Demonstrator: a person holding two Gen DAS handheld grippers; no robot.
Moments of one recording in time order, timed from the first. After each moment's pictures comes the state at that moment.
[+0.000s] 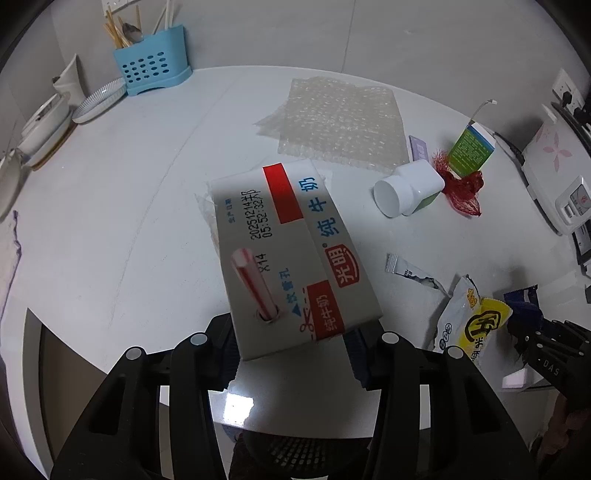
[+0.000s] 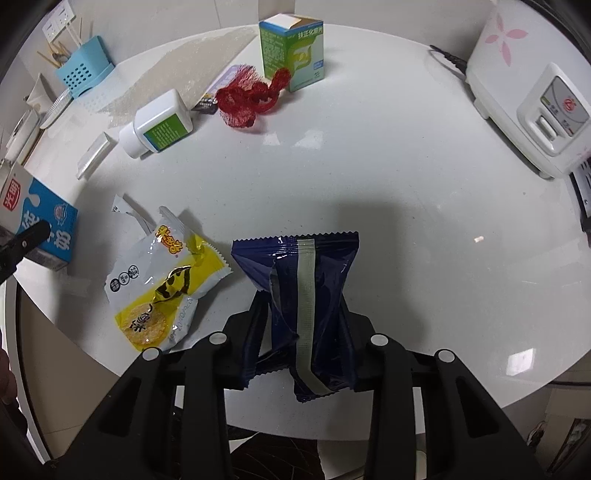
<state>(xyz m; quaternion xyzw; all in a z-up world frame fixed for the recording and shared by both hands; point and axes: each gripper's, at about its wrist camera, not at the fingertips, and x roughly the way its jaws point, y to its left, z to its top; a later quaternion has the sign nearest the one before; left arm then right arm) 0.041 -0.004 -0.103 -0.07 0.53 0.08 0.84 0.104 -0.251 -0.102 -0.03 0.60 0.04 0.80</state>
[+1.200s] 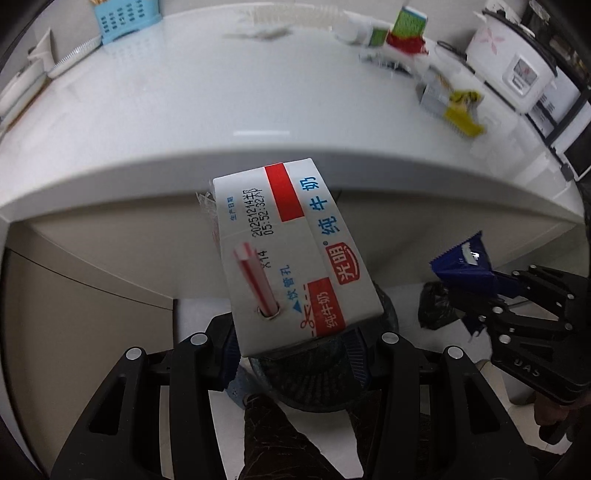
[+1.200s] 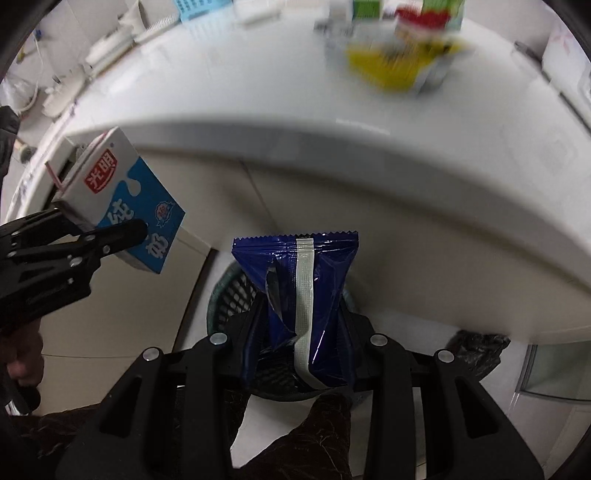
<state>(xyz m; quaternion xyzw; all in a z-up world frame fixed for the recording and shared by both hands) -0.123 -0.003 -0.205 -0.04 0.57 -0.03 0.82 -0.062 -0.142 -0.188 -0.06 0.59 0.17 0.79</state>
